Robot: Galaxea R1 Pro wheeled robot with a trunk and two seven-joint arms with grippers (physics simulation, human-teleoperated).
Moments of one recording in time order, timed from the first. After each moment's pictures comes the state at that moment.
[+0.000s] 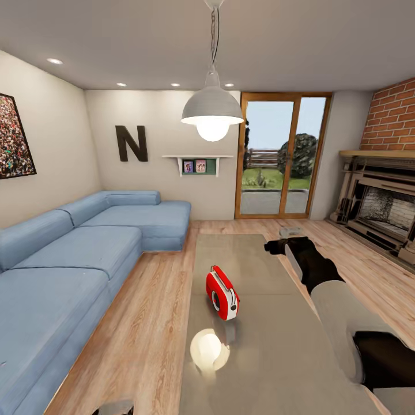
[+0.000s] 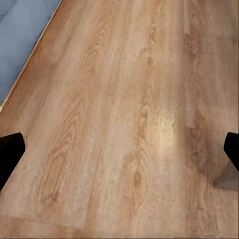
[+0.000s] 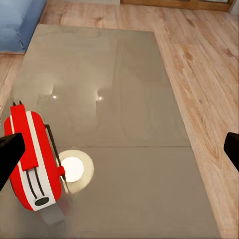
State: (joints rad) left arm -0.13 0.00 0.08 -0.57 -0.01 -0.24 0.11; right arm -1.04 -0.05 0.01 -0.65 0.07 0.61 0.00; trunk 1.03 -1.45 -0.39
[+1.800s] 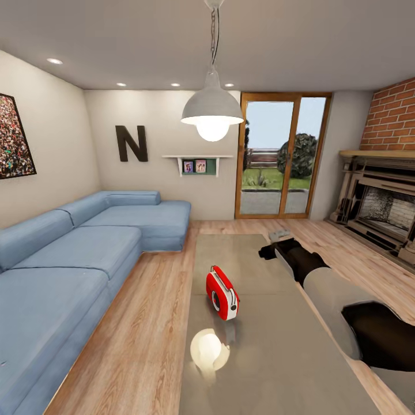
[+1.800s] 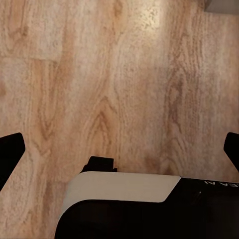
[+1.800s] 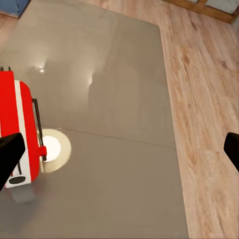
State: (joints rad) left arm -0.13 -0.06 0.08 0.08 0.00 -0.41 0.10; right arm -1.16 -0.04 0.21 -0.32 0.07 0.48 0.01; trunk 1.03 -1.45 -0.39
